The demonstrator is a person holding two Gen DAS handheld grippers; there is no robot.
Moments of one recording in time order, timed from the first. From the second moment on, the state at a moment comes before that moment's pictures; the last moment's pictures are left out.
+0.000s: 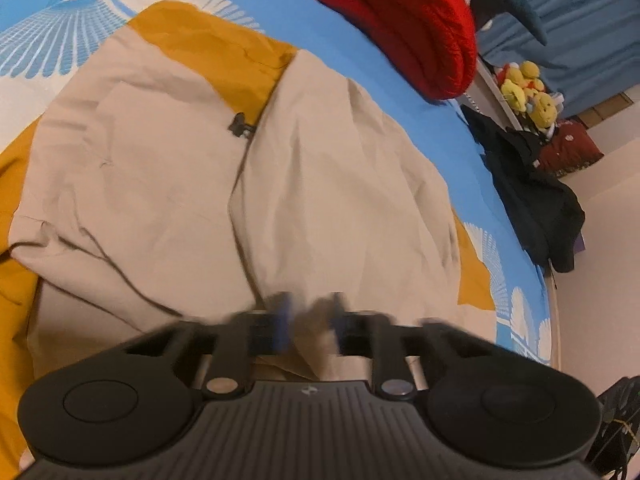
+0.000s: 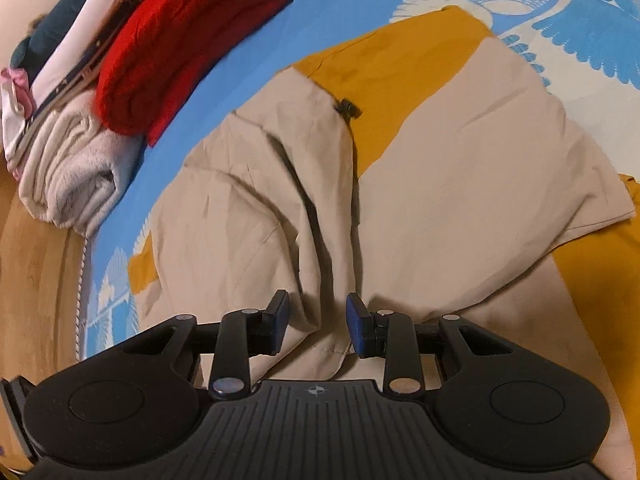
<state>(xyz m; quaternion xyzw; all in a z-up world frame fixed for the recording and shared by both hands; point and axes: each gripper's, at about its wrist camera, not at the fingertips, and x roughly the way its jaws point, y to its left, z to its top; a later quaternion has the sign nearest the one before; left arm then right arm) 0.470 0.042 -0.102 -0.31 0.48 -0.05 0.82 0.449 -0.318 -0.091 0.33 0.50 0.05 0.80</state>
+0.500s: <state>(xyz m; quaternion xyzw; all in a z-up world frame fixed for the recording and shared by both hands) 0.460 0.006 -0.080 -0.21 0.44 -0.11 0.86 0.442 -0.324 -0.097 0.30 0.52 0.01 0.80</state>
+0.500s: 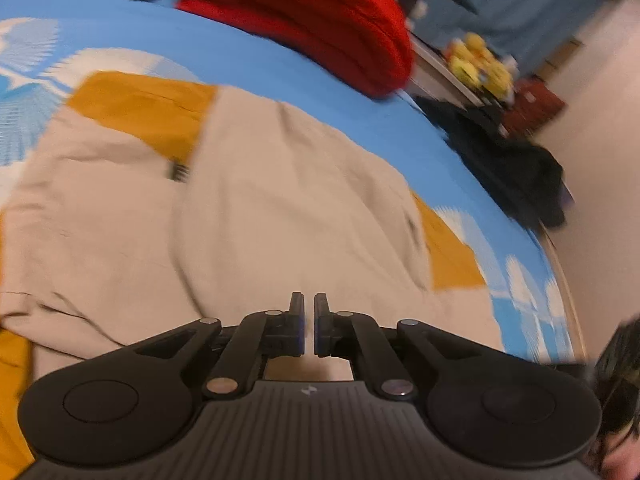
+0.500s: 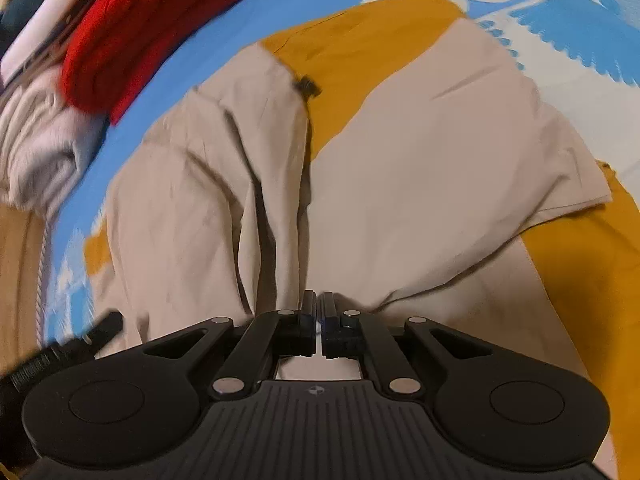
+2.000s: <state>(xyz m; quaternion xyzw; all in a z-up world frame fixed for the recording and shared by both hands) 0.324 0.047 0.073 -0.03 0.28 -0.03 0.96 0.322 -0.308 0.094 0.13 0.19 0.10 0.97</state>
